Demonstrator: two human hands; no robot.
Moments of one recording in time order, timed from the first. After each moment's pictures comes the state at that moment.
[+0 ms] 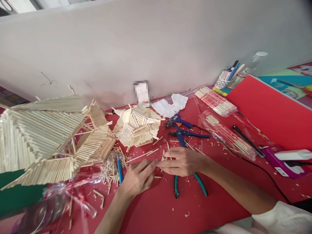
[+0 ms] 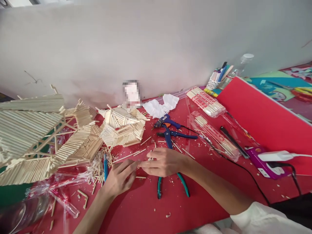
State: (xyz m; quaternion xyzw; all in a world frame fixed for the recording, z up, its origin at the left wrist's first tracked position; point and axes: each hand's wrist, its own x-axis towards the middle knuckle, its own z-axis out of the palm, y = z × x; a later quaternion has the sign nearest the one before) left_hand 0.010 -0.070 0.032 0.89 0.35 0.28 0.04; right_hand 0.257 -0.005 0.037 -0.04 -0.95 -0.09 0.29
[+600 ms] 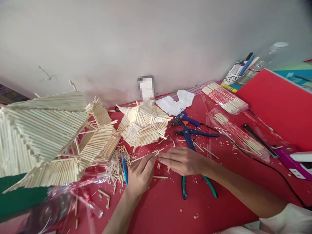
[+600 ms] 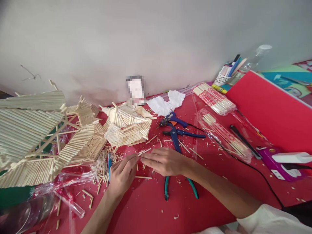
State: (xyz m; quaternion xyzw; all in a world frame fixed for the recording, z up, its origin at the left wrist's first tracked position) left_hand 0.006 -0.068 0.021 0.84 0.43 0.34 -0.05; right_hand 0.241 -0.008 0.032 -0.13 -0.96 0.01 0.26
